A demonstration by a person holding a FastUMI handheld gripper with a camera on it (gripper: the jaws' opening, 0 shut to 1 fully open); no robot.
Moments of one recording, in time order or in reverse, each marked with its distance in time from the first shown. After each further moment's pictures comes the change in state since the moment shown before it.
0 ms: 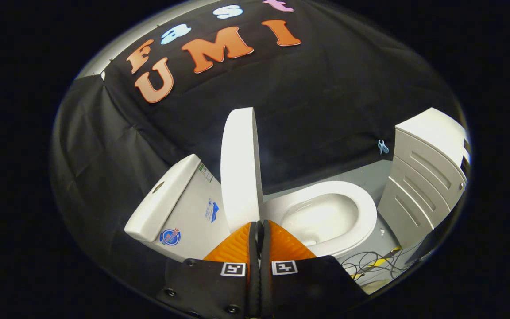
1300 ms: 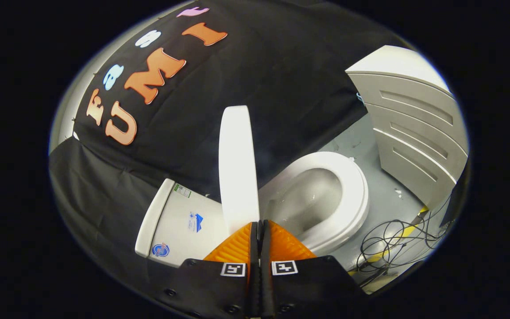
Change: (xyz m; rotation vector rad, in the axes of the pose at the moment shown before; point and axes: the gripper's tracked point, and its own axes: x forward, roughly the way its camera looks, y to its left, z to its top) arm 0.014 -0.143 -0.027 0.388 0.050 0.077
